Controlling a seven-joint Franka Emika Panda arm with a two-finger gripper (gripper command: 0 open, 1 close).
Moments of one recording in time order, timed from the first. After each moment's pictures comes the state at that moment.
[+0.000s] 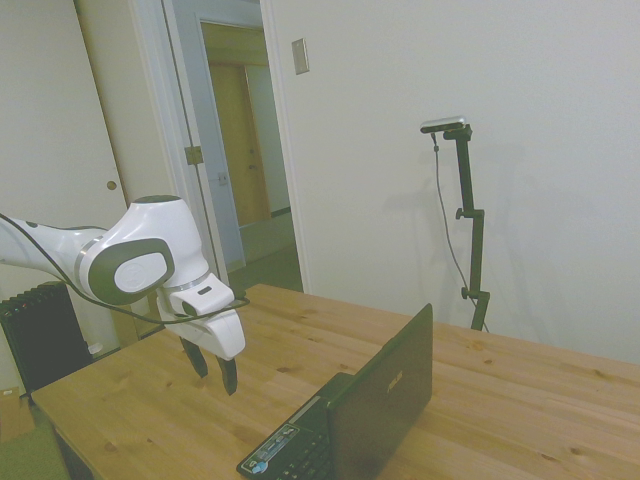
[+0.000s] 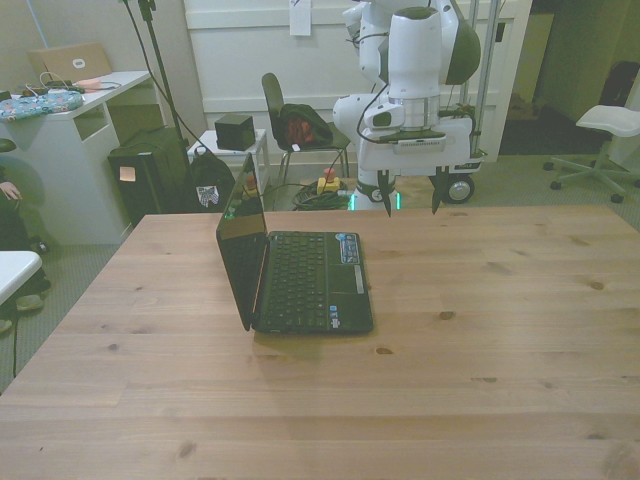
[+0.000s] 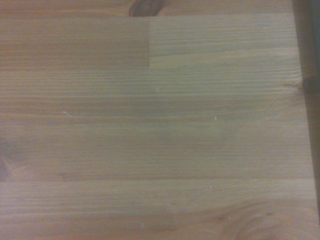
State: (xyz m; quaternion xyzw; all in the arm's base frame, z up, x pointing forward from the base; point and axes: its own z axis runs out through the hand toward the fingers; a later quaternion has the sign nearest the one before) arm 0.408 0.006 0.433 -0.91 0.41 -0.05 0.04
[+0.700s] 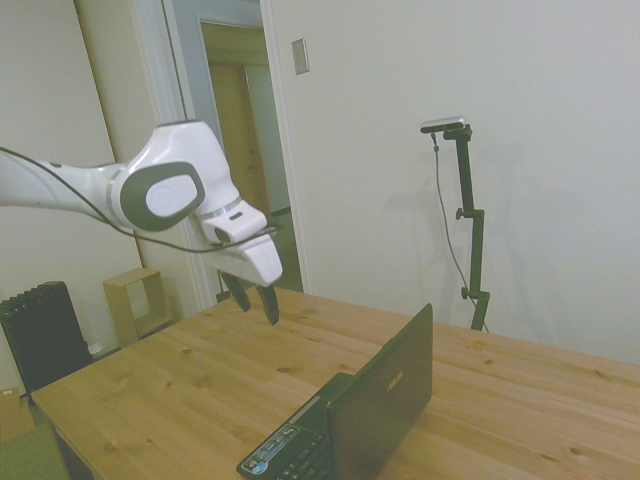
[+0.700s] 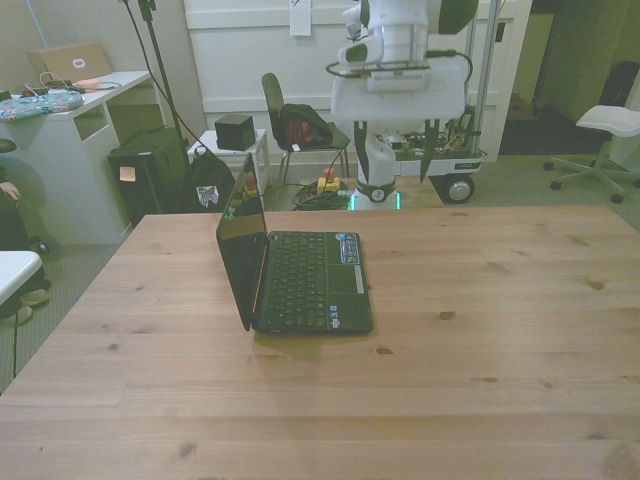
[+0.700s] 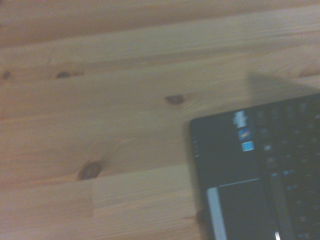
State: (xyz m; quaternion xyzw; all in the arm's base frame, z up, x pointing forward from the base) arm 0.465 -0.067 0.581 -0.87 0.47 -0.13 0.06
